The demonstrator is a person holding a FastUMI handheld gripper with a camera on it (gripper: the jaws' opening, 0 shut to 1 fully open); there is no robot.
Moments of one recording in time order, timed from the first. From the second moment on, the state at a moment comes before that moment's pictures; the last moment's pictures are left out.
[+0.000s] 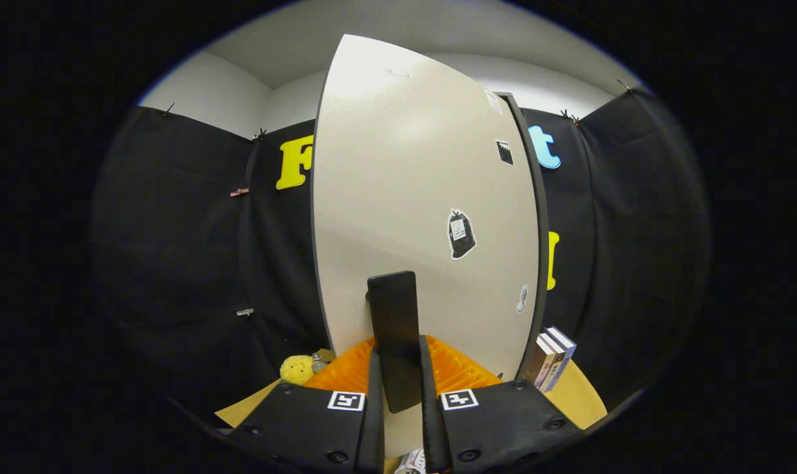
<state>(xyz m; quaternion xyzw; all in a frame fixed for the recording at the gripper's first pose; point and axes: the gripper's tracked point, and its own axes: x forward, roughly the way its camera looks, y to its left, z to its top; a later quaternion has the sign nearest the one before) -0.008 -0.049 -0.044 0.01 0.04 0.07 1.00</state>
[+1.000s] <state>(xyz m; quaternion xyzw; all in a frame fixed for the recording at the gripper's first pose) -0.053 -0.204 -0.022 0.00 0.03 -0.04 1.00</state>
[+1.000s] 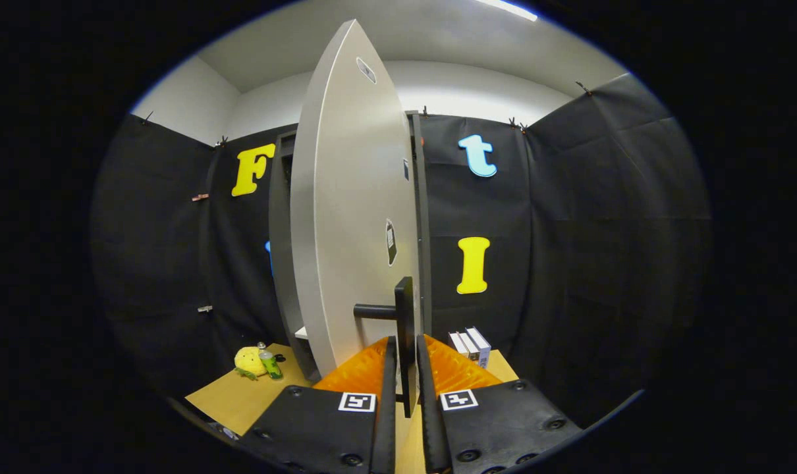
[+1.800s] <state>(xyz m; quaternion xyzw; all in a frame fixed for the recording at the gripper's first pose) -0.130 -0.198 -0.023 -0.02 0.00 -0.03 1.00</state>
